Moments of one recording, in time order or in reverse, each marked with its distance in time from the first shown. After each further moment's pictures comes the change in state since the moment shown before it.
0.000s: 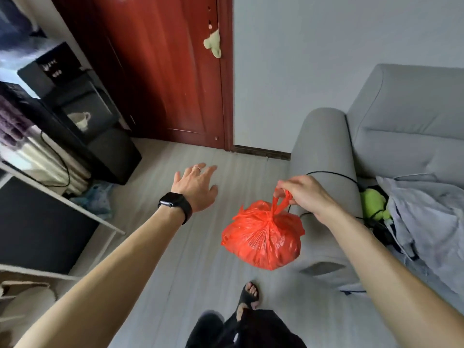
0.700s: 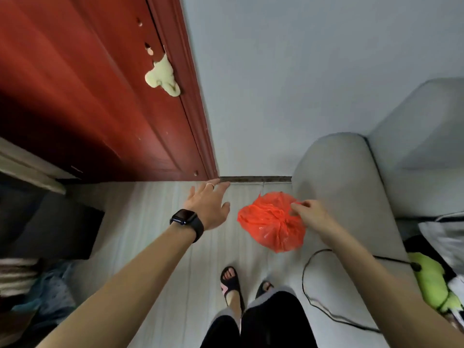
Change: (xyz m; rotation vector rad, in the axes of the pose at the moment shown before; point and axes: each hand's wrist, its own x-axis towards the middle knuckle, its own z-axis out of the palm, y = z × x) left_hand 0.514 -0.012 -0.005 -0.035 -0.264 0.203; right_hand 0.482 -0.017 -0.053 -0.014 0.169 0.379
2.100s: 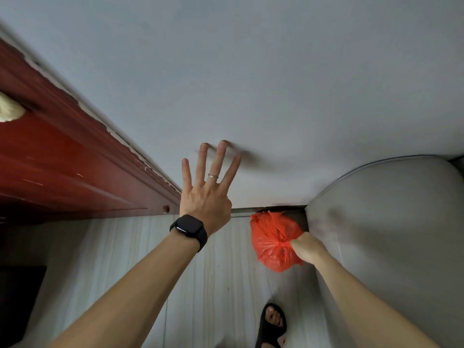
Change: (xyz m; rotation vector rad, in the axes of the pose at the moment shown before) left_hand 0.411 -0.014 0.120 0.403 0.484 0.137; right_hand 0.431 0.099 0.086 -0.307 -0.202 0.303
